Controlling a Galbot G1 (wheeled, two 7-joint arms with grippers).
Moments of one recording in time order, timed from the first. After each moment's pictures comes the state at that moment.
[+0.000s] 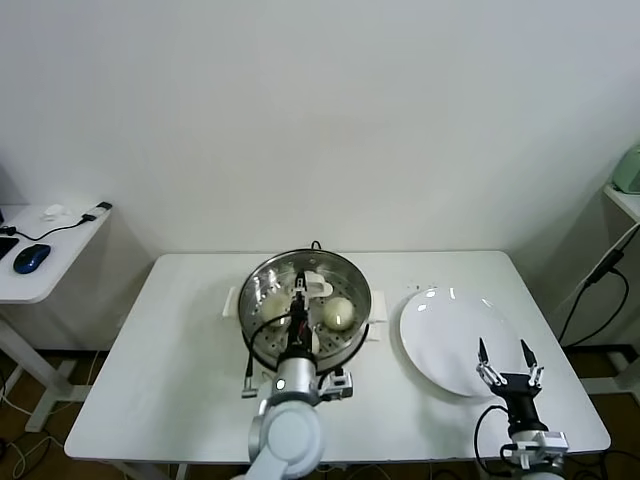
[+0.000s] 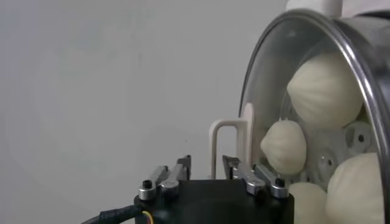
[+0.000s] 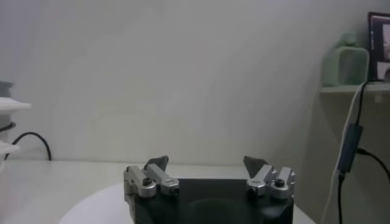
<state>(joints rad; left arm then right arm) 1.13 -1.43 0.07 -1.90 1.58 0.64 0.22 -1.49 1.23 0.63 1.64 0.30 0.33 0.05</state>
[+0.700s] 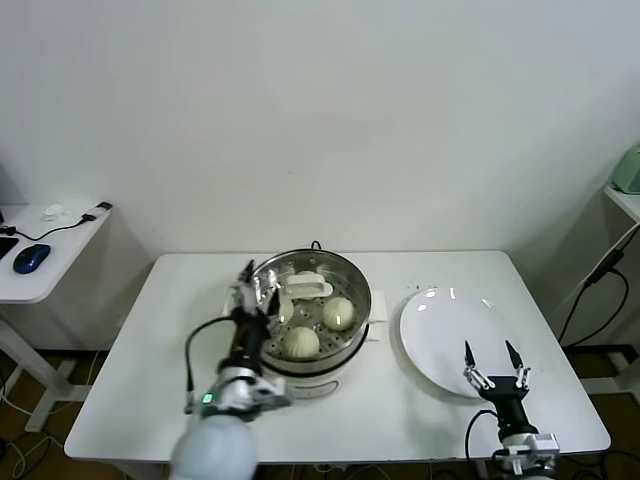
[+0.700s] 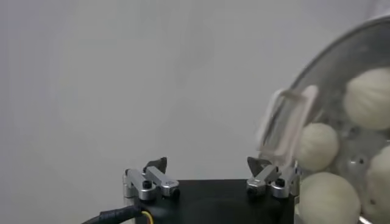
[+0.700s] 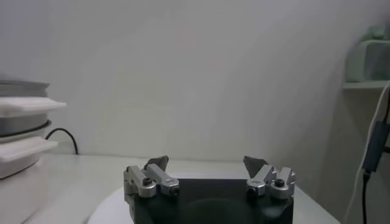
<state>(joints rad) 1.31 -1.33 -0.19 -2.14 1.04 0.43 0.05 -1.52 1.20 0.57 1.69 0.31 0.30 0.06</state>
